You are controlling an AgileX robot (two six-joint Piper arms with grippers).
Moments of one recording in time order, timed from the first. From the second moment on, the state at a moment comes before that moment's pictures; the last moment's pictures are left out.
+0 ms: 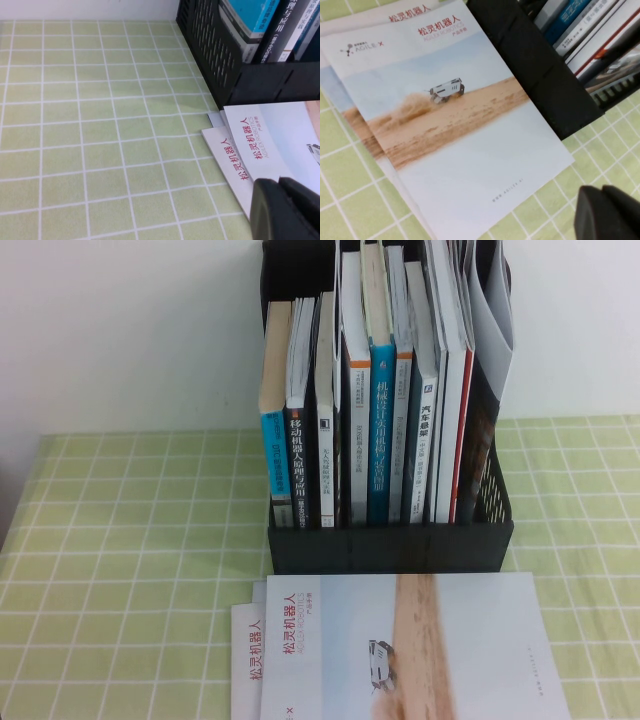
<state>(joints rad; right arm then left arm) 1.09 0.63 -0.62 -0.52 0.86 0.15 -0.37 0.19 -0.42 0.05 0.77 -0.29</state>
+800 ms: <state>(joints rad) 1.09 0.62 -0.60 -0.53 0.86 0.16 -0.37 0.18 -0.42 0.13 0.78 -0.28</state>
